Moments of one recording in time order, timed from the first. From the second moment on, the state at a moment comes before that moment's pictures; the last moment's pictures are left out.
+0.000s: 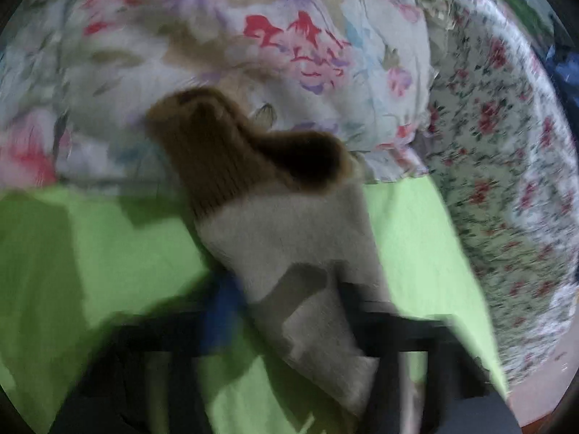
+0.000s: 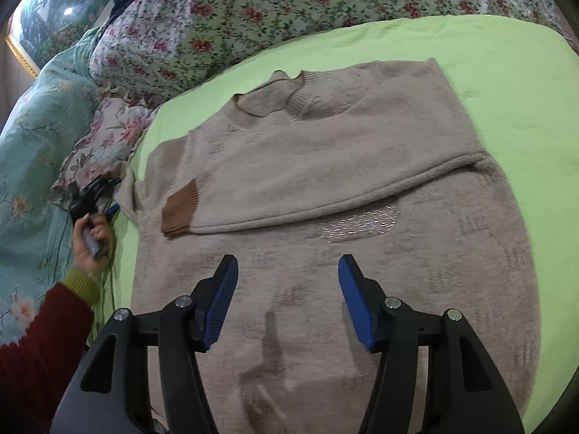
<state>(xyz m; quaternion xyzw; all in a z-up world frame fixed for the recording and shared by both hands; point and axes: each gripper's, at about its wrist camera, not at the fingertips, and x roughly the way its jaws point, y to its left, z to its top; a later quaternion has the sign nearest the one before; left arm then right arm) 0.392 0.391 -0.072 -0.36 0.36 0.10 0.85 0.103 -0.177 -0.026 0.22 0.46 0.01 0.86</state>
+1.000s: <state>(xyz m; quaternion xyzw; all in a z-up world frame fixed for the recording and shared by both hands) 0.312 -0.021 0.024 -0.05 0.37 -0.33 0.87 0.046 -0.239 -0.026 0.30 0.42 -0.03 0.86</state>
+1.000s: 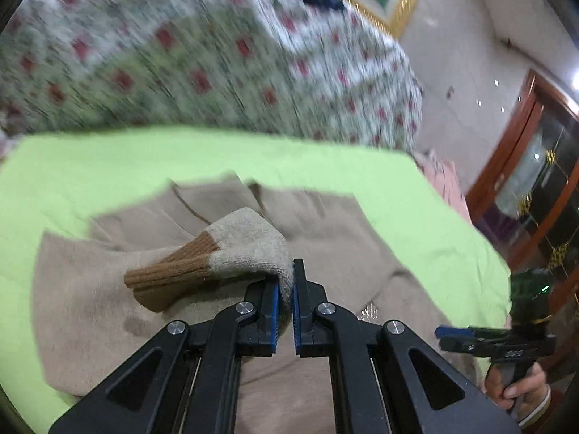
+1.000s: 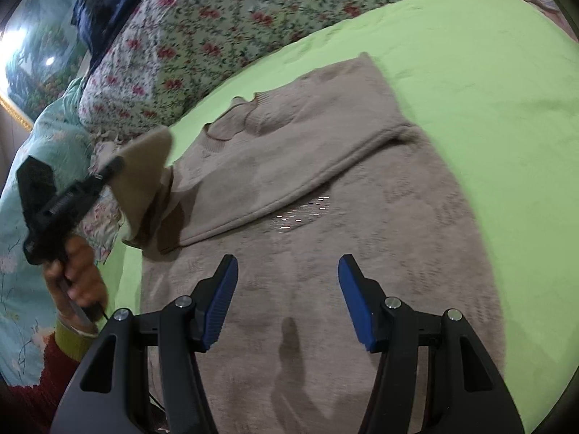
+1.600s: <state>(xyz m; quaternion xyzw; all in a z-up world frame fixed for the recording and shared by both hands) 0.268 0.013 -0.048 -0.05 0.45 -0.28 0.85 0.098 -0.215 -0.011 0.25 0.41 0.01 0.88</state>
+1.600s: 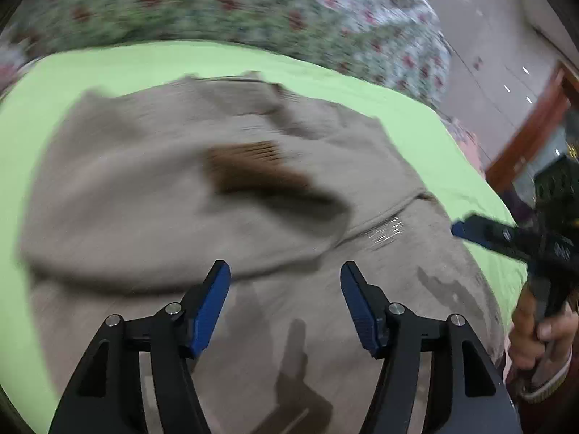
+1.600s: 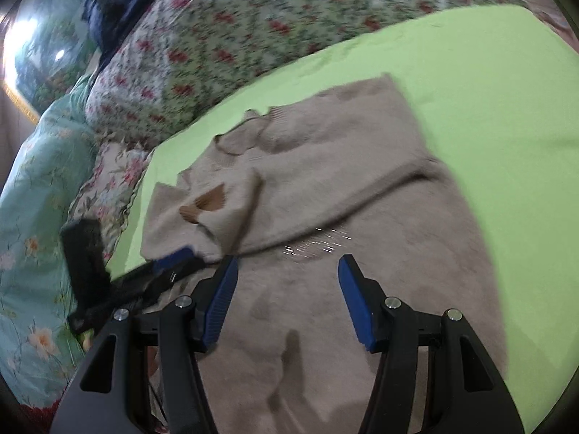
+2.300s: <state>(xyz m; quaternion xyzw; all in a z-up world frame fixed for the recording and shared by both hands) 0.319 0.146 -0.076 -0.12 0.45 -0.03 0.88 0.239 -0.150 -0.021 0.07 0.44 0.01 0.90</state>
